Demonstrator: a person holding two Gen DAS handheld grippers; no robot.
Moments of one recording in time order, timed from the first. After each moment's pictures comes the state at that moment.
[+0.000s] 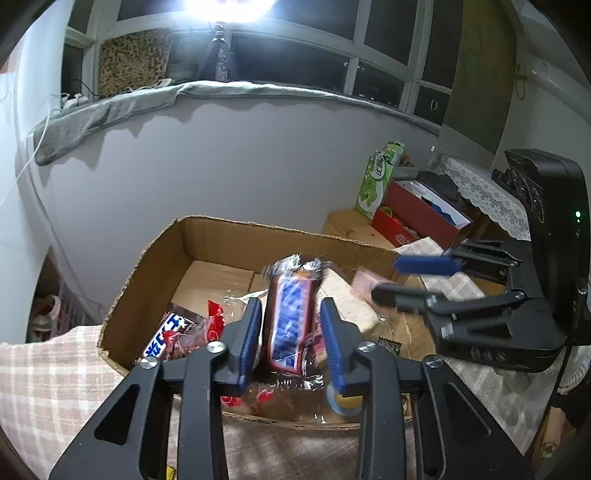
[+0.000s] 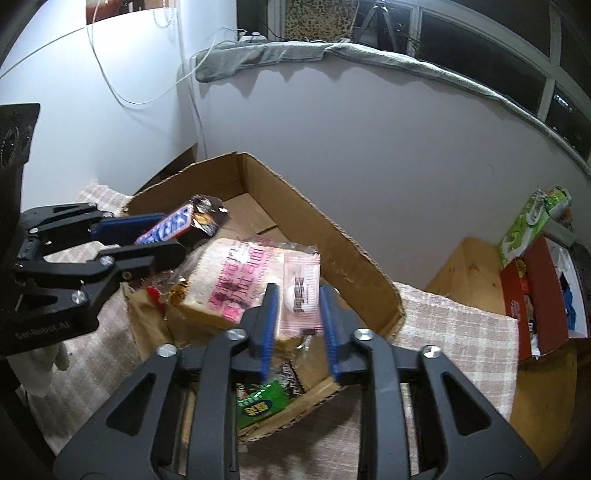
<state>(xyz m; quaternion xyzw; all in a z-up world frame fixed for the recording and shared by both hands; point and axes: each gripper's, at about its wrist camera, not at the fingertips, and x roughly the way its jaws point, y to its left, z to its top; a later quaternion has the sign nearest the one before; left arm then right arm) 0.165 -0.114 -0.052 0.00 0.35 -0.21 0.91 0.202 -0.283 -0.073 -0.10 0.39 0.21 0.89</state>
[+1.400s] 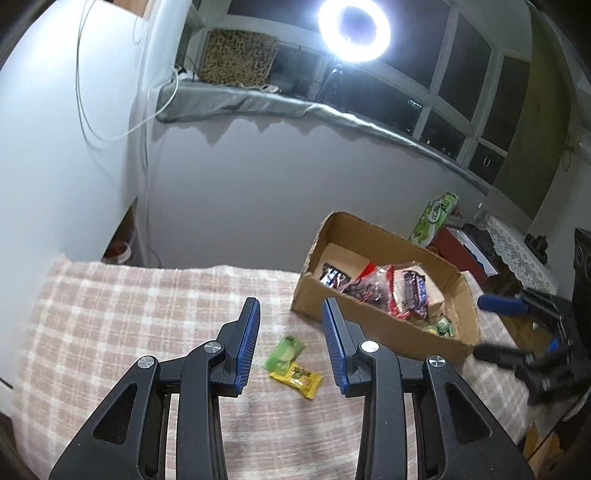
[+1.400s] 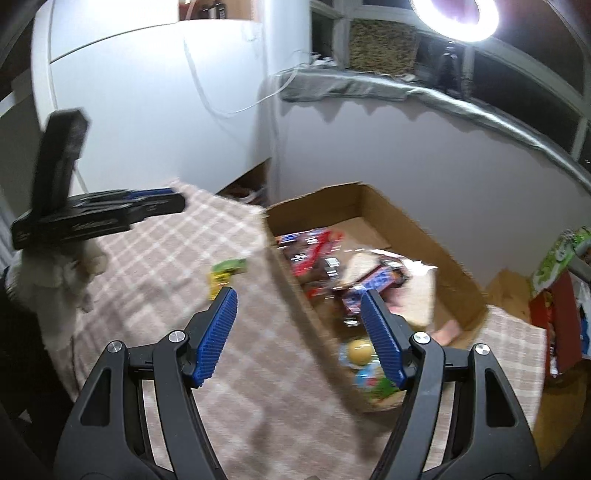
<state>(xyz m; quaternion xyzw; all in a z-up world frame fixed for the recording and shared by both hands) 0.104 0.045 -0.043 -0.10 0.34 -0.11 0.93 0.102 -0.196 -0.038 -0.12 0.35 0.31 0.88</state>
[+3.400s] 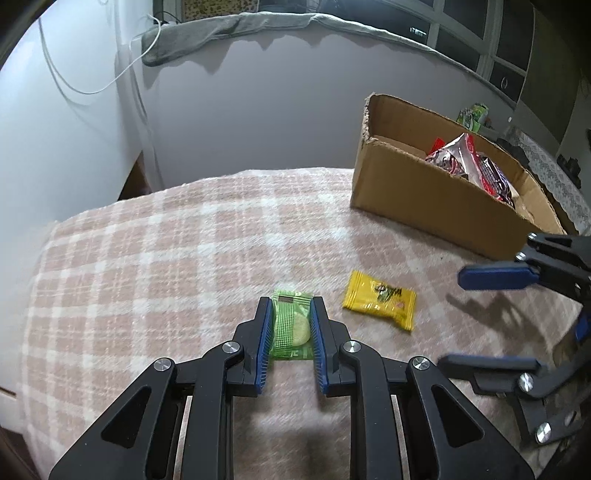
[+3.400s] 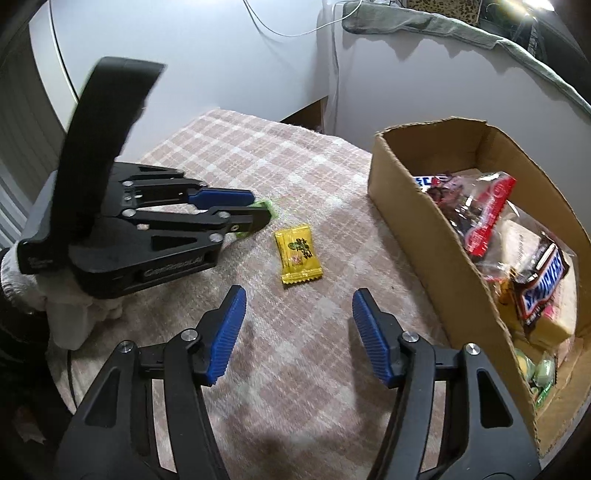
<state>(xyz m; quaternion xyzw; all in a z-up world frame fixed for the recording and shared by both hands) 0.118 0.046 -0.127 0.01 0.45 -0.08 0.89 0.126 -0.090 -0.134 -0.15 0.44 0.36 0.81</state>
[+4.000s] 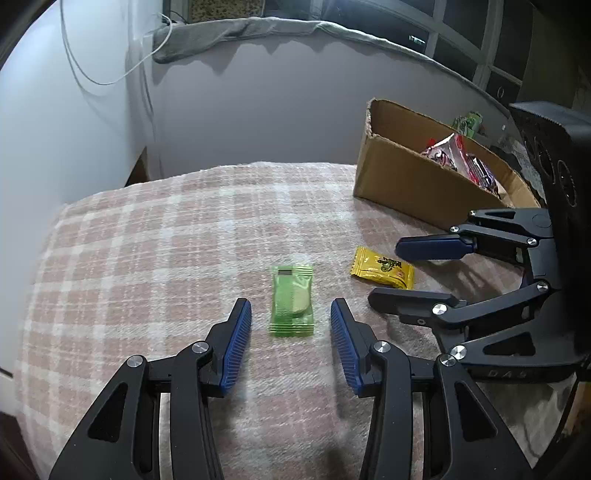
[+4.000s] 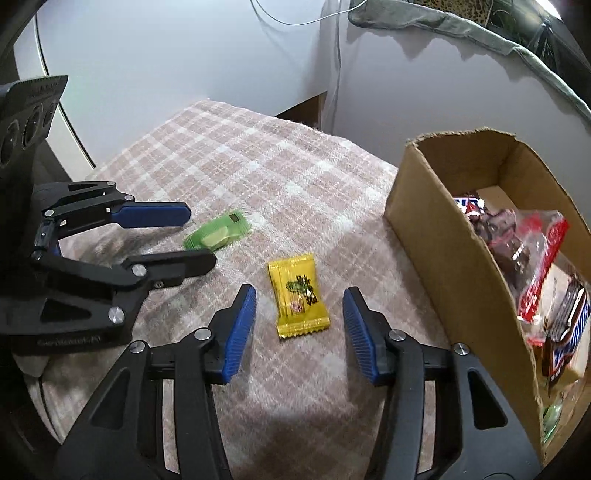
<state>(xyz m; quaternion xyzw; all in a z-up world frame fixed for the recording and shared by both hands) 0.102 0.059 -0.126 -0.01 0.44 -0.09 0.89 0.150 -0.050 -0.155 -0.18 0.43 0.35 0.81</state>
